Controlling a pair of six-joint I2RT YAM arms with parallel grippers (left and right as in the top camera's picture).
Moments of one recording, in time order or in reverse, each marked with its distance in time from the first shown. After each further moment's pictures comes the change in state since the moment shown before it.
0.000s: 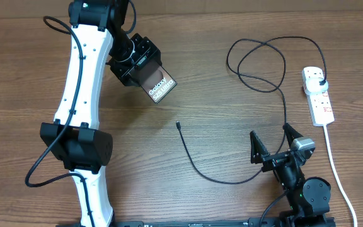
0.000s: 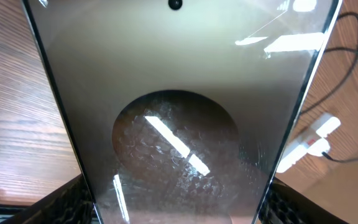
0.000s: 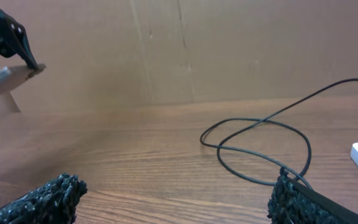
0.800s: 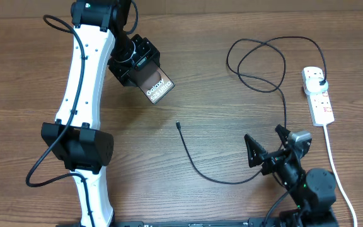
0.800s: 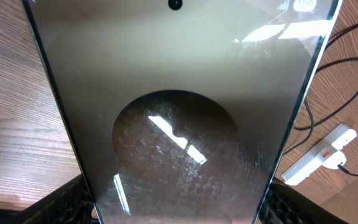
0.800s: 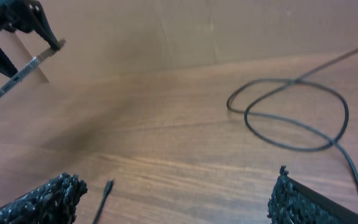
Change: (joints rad) left arm -0.008 0.000 0.000 0.000 -0.054 0.002; right arm 0.000 0.207 0.229 -0.225 -0.117 0.046
